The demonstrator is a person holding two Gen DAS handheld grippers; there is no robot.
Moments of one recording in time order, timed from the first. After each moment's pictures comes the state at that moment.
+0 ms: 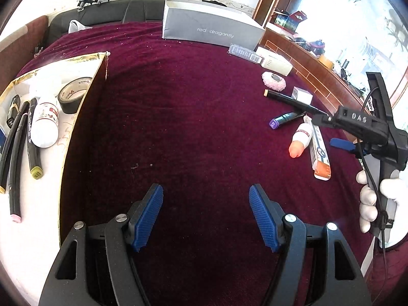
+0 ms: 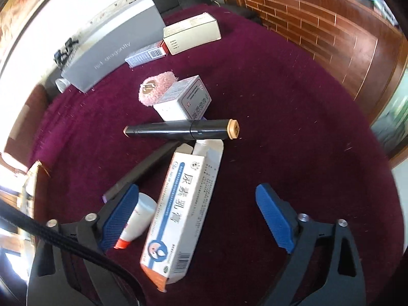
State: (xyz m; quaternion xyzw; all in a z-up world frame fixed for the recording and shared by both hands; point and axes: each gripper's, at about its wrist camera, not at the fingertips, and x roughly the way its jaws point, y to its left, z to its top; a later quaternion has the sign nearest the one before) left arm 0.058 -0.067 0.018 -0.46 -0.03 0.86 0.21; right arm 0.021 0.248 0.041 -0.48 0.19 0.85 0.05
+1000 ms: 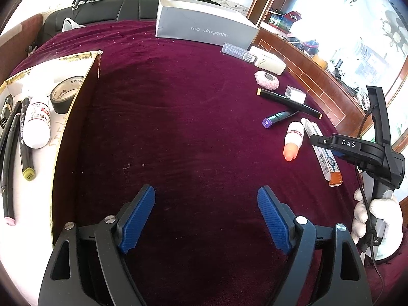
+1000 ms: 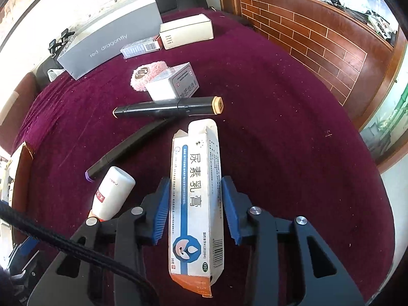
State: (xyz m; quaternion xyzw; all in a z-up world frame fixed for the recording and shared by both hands) left arm 0.057 -0.066 0.017 -0.46 -0.04 0.86 0.23; right arm 0.039 0.243 0.031 -0.47 0.15 0.87 0.08
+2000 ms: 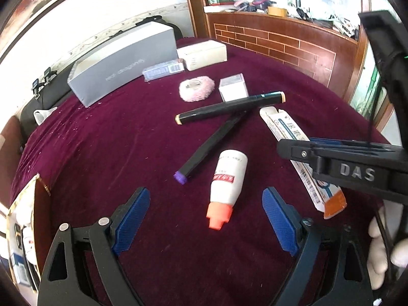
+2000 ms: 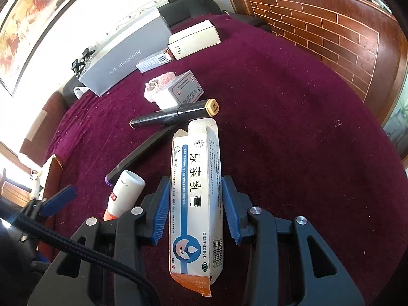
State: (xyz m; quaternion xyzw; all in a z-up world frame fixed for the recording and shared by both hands) left arm 0.045 0.111 0.030 -0.40 0.21 0.86 0.25; right arm 0.051 0.273 0.024 -0.43 0.23 0.87 0.00
